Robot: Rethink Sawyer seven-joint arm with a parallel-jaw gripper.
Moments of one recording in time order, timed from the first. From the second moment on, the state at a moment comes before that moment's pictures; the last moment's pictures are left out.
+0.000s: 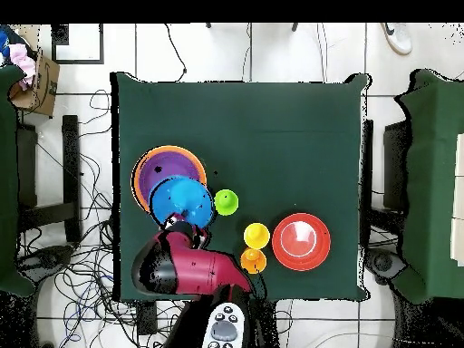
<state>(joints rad) 0.07 -0.76 -0.15 2.09 0.06 0.02 2.27</state>
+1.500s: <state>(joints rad) 0.15 -0.73 -0.20 2.20 0.04 0.14 2.27</state>
